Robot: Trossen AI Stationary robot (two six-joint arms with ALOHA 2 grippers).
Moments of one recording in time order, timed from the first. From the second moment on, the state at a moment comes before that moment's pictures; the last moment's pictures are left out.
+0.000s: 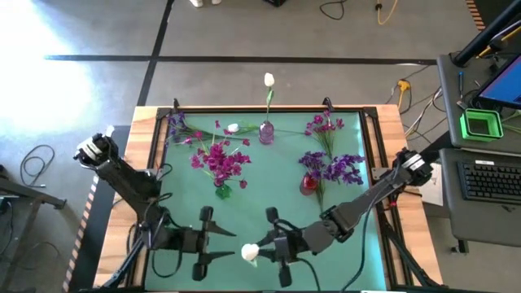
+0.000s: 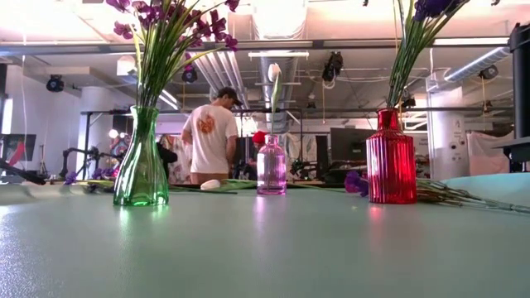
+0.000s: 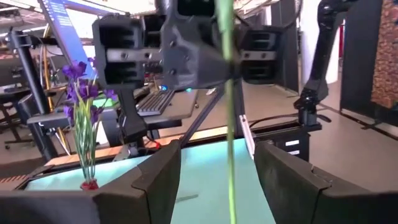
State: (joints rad) left arm -0.86 1.43 0.77 0.74 -0.77 0.17; right arm 0.57 1.81 1.50 0.24 0.37 -0.15
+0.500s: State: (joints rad) left arm -0.83 1.44 0.77 0.73 -0.71 0.12; right arm 0.51 1.89 1.63 0.25 0.40 -0.28
